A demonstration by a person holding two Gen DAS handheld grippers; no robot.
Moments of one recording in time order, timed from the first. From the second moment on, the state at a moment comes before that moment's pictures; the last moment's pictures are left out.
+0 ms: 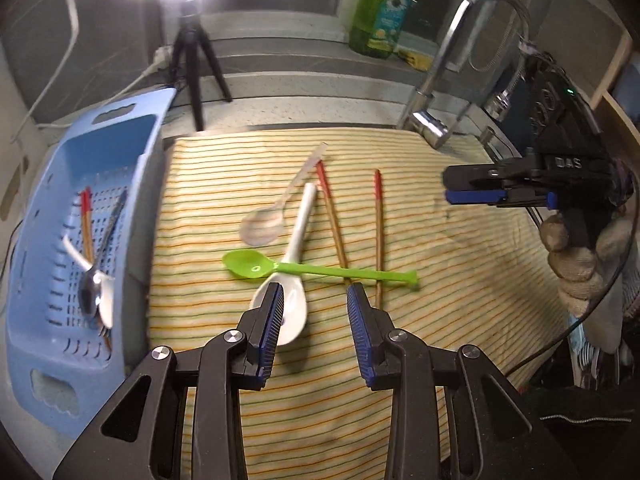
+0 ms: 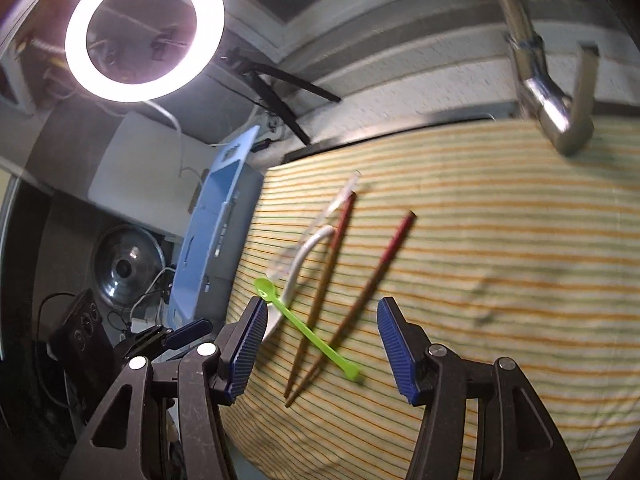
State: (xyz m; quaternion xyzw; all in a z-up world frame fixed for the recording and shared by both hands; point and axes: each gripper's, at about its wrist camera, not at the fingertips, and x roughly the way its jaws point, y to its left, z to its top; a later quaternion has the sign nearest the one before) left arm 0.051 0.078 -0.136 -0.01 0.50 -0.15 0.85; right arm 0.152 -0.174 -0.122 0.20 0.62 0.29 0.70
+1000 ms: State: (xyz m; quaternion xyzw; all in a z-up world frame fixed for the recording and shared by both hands) left arm 0.136 0.108 -0.182 0.04 0.62 -0.19 0.76; right arm 0.113 -0.116 -0.180 0.27 0.69 0.27 0.62
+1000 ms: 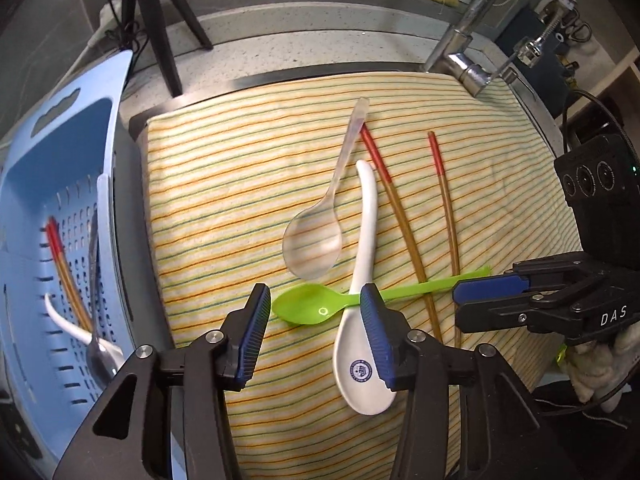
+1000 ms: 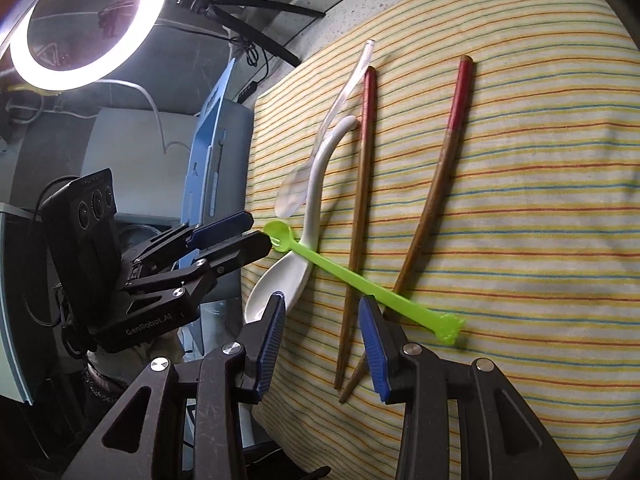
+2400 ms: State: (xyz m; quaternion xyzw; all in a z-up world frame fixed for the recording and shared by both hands) left arm 0.120 0.031 -0.188 0.08 0.59 -0.26 0.76; right arm 0.131 -0.156 -0.178 0.26 0.68 0.19 0.66
